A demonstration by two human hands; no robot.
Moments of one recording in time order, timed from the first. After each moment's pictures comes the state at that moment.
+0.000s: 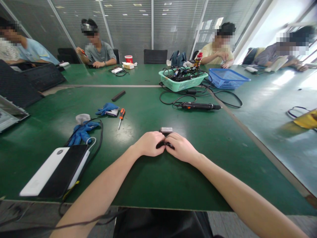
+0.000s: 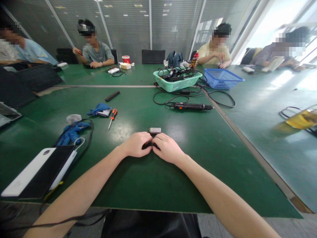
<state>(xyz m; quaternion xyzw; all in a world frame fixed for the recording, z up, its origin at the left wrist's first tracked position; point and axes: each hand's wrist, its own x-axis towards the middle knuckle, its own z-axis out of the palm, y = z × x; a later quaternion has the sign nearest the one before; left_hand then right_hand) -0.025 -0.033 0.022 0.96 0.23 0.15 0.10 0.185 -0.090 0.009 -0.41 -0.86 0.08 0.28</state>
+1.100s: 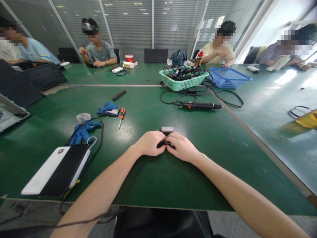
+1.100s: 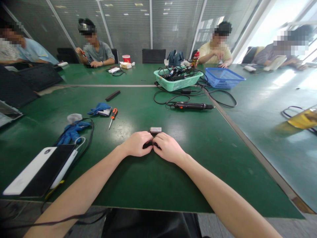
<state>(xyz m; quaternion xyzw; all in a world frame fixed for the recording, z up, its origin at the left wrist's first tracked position) -0.025 -0.034 0.023 0.96 0.23 0.15 0.09 0.186 -0.089 0.005 -0.41 -0.87 0.08 0.27</state>
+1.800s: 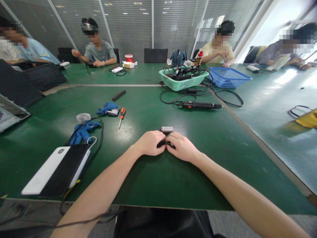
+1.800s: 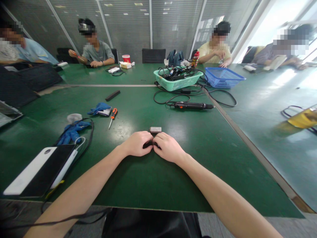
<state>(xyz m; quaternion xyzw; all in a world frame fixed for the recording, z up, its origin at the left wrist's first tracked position) -0.025 -0.033 0.021 0.96 0.23 0.14 0.09 0.186 -0.091 0.008 -0.42 -0.86 0.08 0.27</state>
